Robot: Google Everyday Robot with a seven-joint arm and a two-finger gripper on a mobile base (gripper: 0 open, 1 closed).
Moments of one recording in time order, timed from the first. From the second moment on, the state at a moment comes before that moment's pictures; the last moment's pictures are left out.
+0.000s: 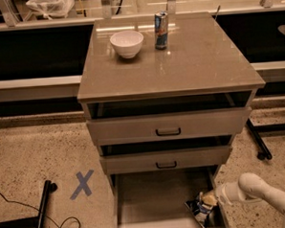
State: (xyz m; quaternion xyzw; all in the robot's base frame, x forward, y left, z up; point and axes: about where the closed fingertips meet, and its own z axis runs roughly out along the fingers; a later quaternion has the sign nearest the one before) arm 0.514 -0.293 0.233 -0.29 0.91 0.24 0.20
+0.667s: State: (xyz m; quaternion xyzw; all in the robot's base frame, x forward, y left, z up) arm 0.513 -0.289 0.230 -0.29 0.91 0.24 0.20
